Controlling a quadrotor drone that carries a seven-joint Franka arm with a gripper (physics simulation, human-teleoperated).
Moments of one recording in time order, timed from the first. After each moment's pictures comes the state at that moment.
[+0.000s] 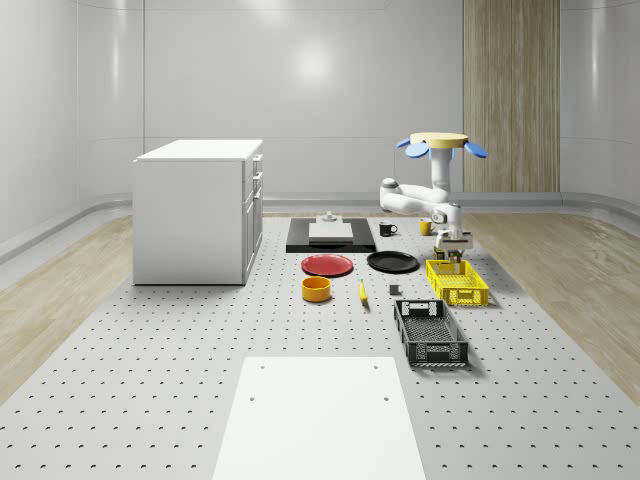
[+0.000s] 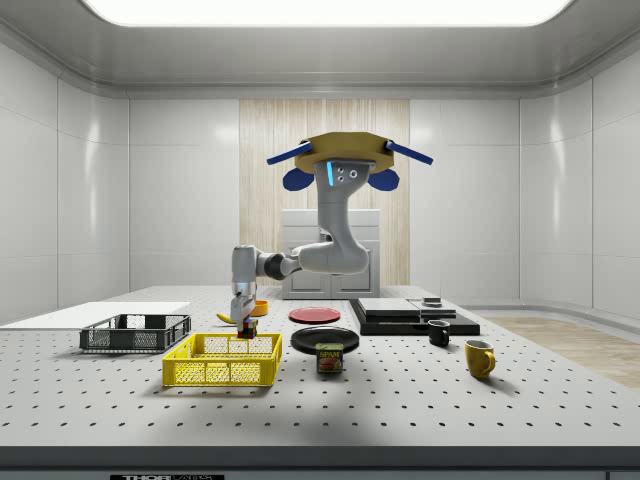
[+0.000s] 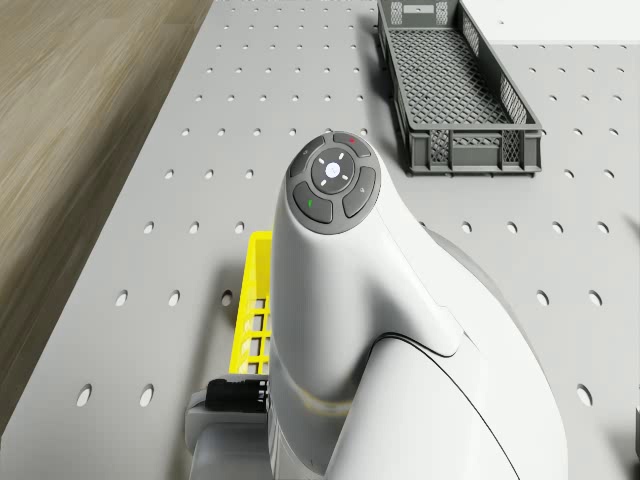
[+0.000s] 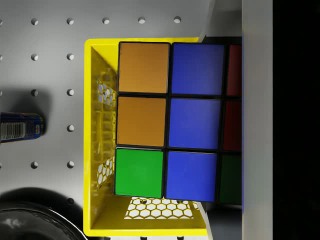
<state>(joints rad) -1.20 -1.61 1.46 -2.83 -1.65 1.65 1.69</state>
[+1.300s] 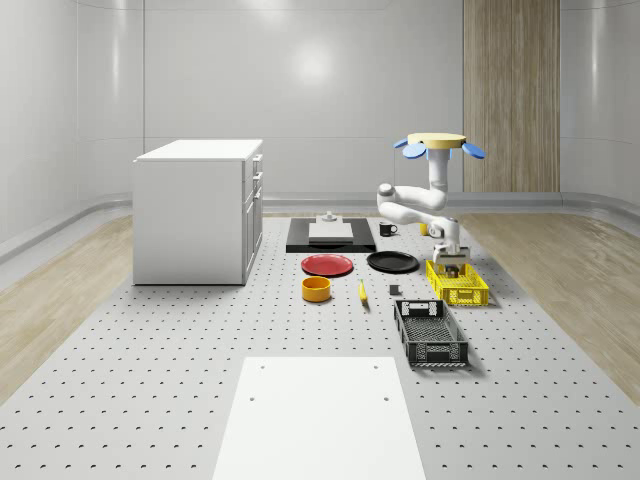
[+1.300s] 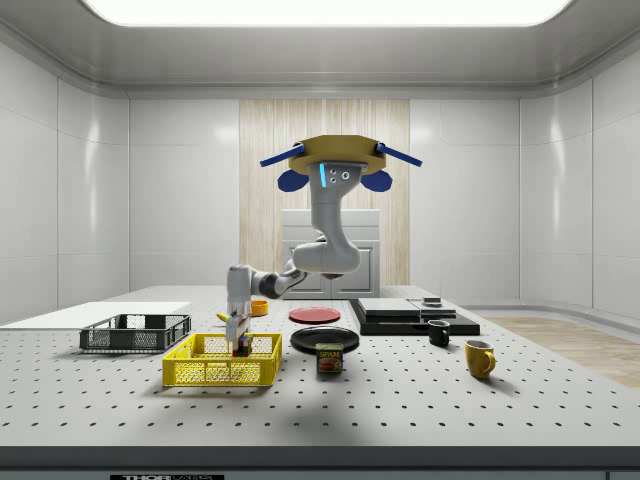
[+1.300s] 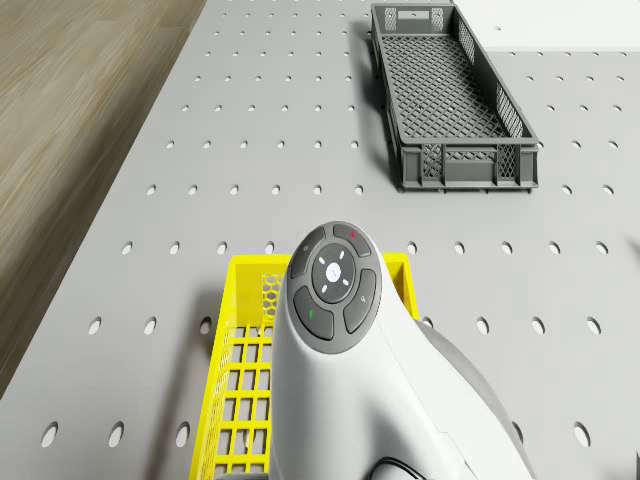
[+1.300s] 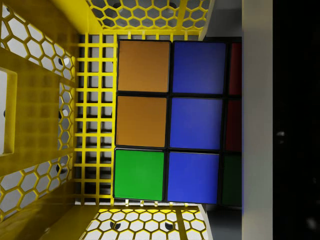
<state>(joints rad) -1.25 -1.60 1.19 -2.77 -1.90 1.74 1.68</state>
